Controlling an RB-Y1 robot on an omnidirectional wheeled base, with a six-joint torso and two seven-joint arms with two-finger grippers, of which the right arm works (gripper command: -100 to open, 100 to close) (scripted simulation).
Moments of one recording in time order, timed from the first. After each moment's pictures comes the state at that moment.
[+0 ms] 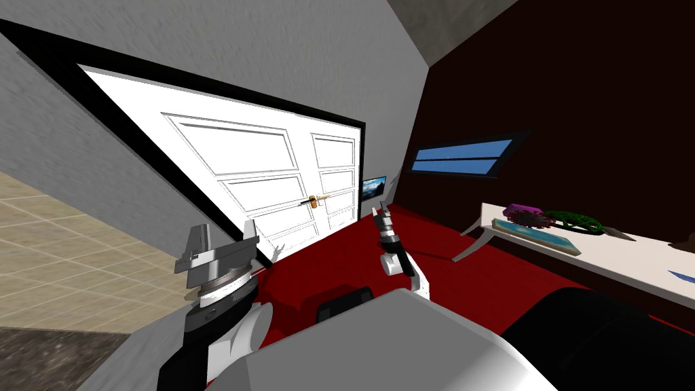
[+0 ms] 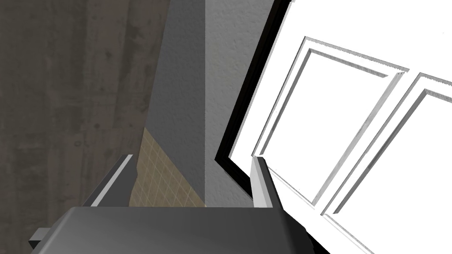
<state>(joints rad) 0.33 -0.05 0.01 -2.03 -0.04 -0.49 -0.10</state>
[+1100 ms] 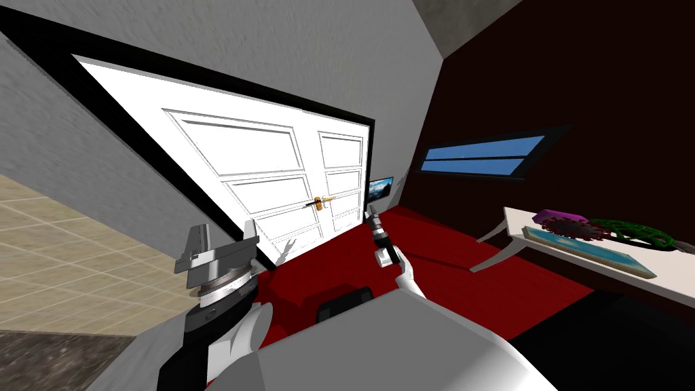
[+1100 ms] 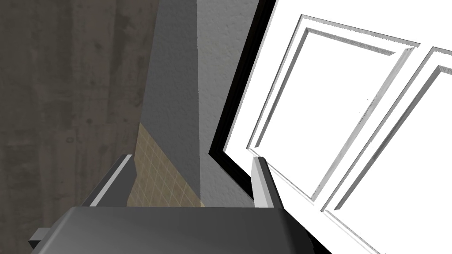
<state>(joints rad) 0.16 -0.10 0.02 -1.72 0.01 -0.51 -0.18</state>
